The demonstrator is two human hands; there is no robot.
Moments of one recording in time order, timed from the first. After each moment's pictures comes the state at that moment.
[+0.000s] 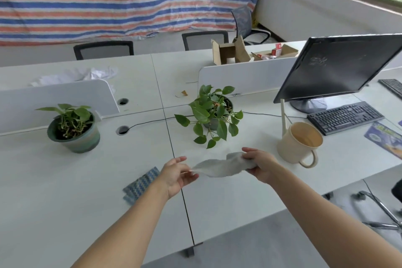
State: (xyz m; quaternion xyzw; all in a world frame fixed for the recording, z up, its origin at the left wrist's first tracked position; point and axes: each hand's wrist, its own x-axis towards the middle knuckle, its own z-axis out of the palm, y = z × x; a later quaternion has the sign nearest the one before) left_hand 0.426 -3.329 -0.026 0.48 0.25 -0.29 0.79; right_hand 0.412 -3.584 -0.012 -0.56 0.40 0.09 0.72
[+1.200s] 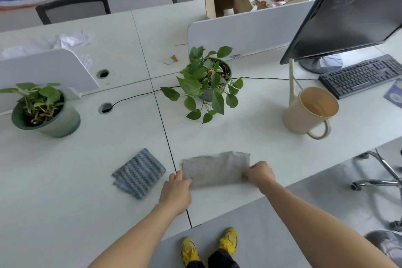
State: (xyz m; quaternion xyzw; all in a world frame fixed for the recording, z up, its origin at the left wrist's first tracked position) left_hand 0.387 -3.342 -0.156 0.94 -0.15 -0.29 0.07; right_hand 0.375 -3.605 -0.152 -0.79 0.44 0.24 0.35
